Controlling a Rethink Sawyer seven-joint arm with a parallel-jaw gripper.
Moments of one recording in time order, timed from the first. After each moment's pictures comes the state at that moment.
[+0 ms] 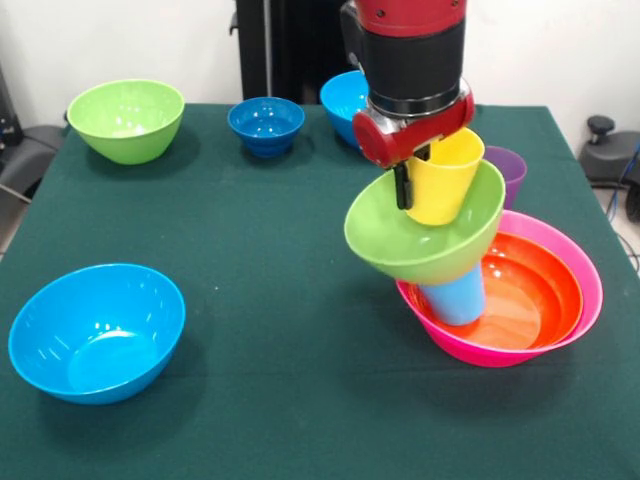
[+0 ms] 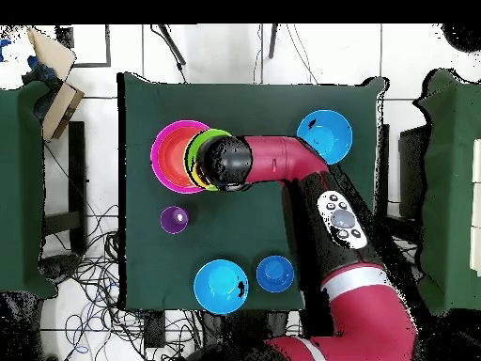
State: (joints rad) arm -0.43 -0.60 0.40 1.54 -0.27 0.74 1.23
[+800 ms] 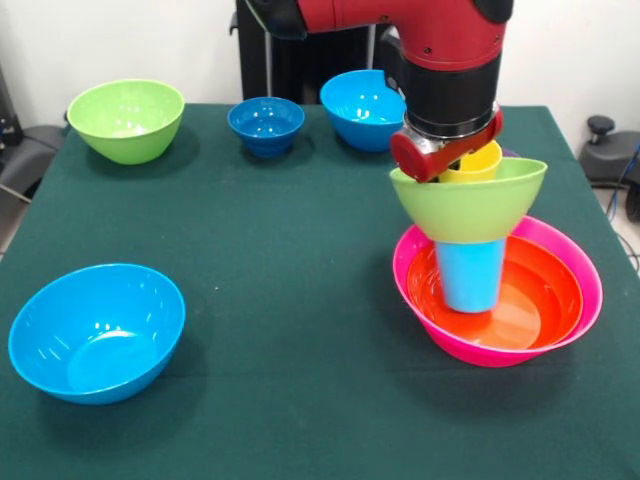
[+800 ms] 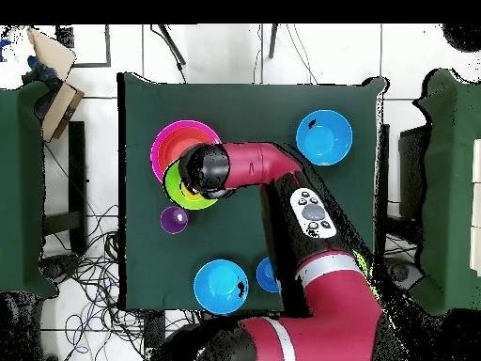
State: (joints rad) arm -0.35 -0.55 0.37 1.54 -0.27 0.74 1.23
